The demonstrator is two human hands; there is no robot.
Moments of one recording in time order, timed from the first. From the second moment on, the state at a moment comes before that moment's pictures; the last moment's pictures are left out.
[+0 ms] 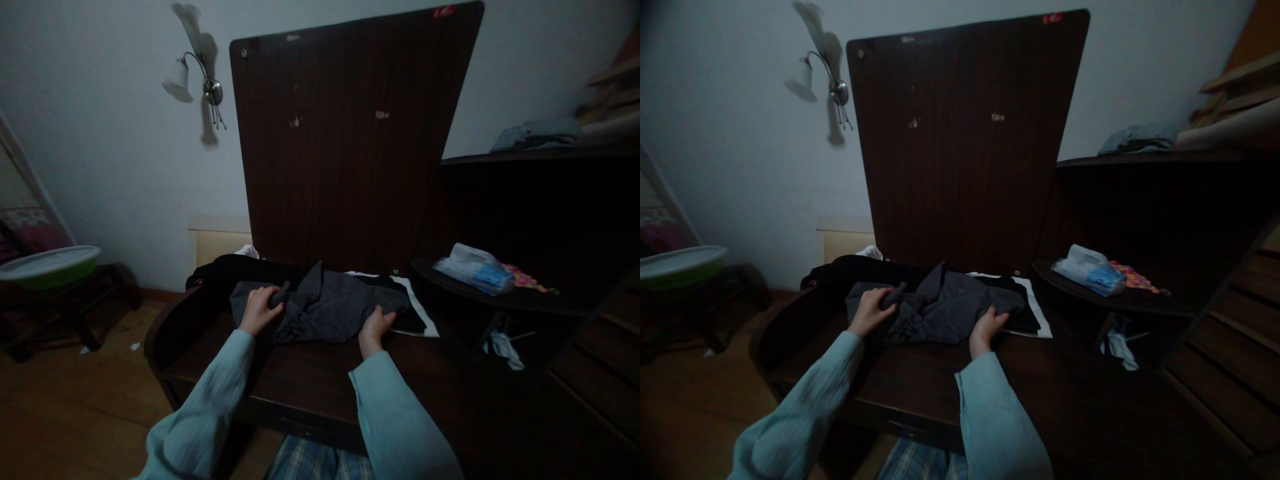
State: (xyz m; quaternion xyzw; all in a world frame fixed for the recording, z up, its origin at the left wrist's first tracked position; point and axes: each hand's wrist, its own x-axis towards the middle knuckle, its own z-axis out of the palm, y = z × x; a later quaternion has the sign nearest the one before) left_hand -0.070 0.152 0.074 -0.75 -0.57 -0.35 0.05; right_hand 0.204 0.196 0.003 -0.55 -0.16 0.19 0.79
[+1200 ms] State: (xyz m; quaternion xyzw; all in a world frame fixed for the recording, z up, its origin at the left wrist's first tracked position) left_hand -0.148 0.090 0.072 -0.62 -0.59 -0.51 0.08; right_hand 0.198 0.185 0.017 -0.54 -0.15 0.18 0.81
